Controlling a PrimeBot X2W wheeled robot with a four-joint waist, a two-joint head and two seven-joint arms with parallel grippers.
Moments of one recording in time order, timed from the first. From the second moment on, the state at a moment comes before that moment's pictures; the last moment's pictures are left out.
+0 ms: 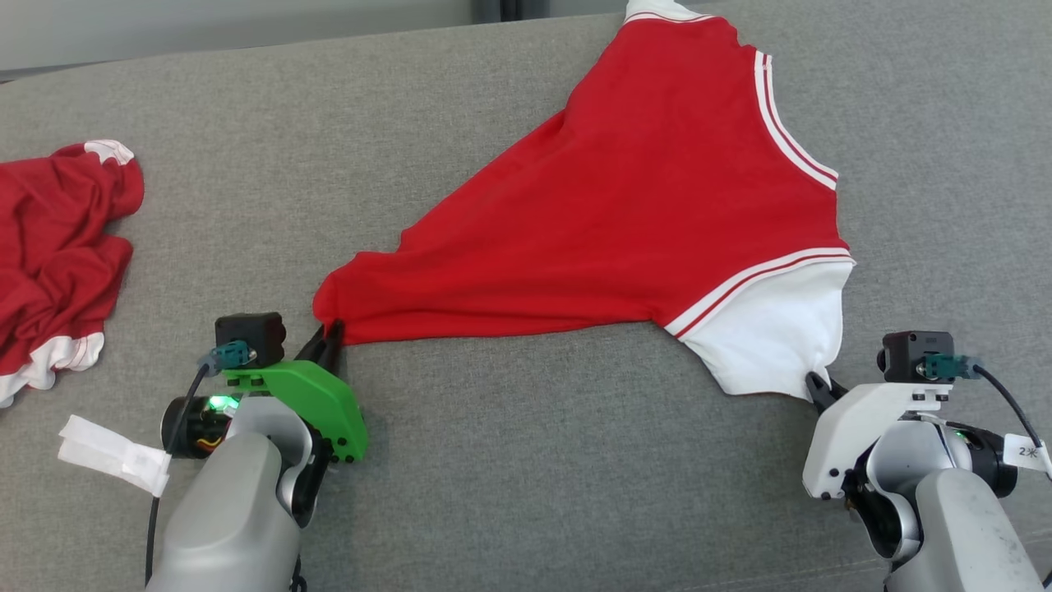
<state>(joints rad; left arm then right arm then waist) -0.57 0.11 -0.31 0.93 -0.44 -0.13 -0.09 -0.19 -0.05 -0.09 0.28 0.17 0.13 0.41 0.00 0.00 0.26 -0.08</state>
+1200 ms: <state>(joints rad) -0.84 0.25 -0.20 0.08 -1.17 0.07 0.25 -0.91 -0.17 -0.14 0.07 0.47 0.13 0.30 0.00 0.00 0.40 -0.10</state>
